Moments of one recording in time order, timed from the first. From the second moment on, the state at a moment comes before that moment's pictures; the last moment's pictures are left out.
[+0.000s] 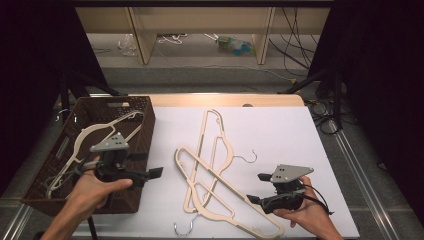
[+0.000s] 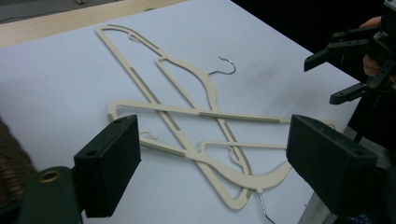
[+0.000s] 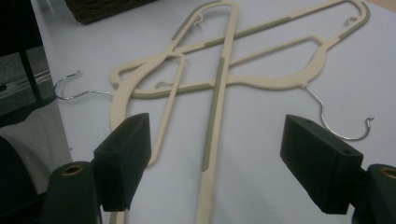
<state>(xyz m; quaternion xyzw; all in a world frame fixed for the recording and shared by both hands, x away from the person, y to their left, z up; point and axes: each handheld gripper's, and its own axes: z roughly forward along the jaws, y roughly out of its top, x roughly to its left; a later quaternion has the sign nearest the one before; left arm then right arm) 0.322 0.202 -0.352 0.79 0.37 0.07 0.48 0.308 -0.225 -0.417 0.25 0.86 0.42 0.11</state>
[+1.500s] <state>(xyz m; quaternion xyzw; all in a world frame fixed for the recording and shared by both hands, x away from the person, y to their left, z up) 0.288 0.154 -0.431 0.82 0.33 0.07 0.46 0.271 -0.175 -0.463 0.24 0.91 0.32 0.04</state>
